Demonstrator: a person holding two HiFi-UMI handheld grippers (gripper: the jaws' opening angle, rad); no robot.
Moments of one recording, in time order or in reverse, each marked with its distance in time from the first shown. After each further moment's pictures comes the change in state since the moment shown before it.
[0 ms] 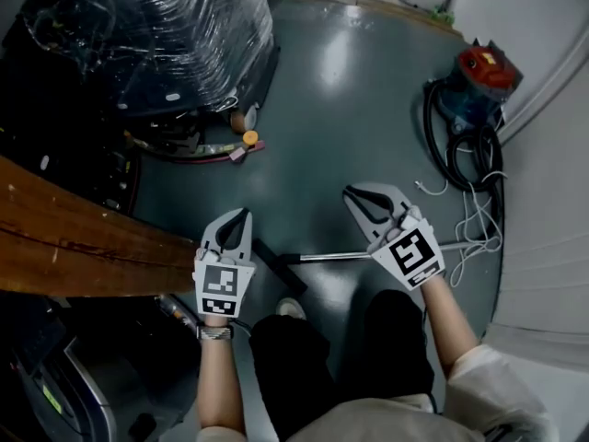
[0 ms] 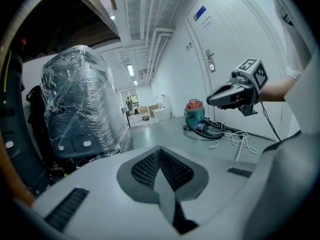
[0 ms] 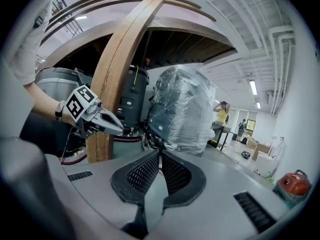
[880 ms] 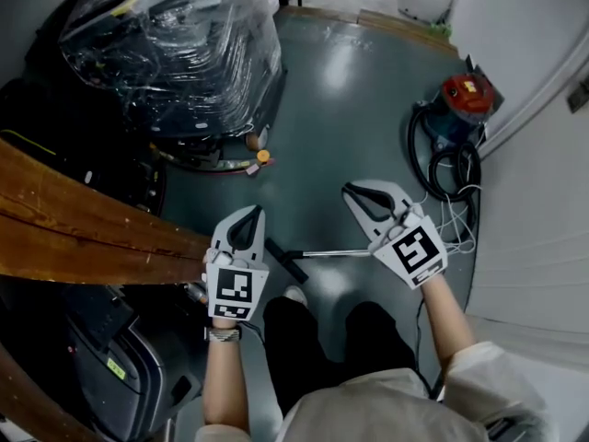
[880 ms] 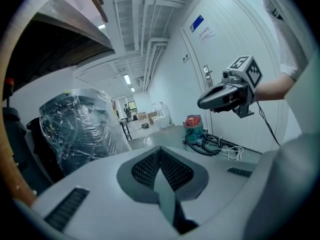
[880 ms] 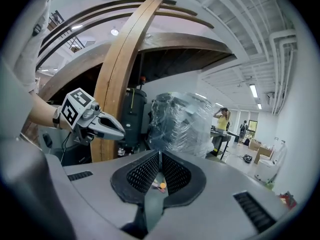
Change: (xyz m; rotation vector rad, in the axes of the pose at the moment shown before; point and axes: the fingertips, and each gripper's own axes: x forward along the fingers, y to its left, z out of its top) left arm -0.097 0.015 0.234 0.063 -0.033 -0.009; right arm -0.077 -0.051 0.225 0.035 -0.038 0.030
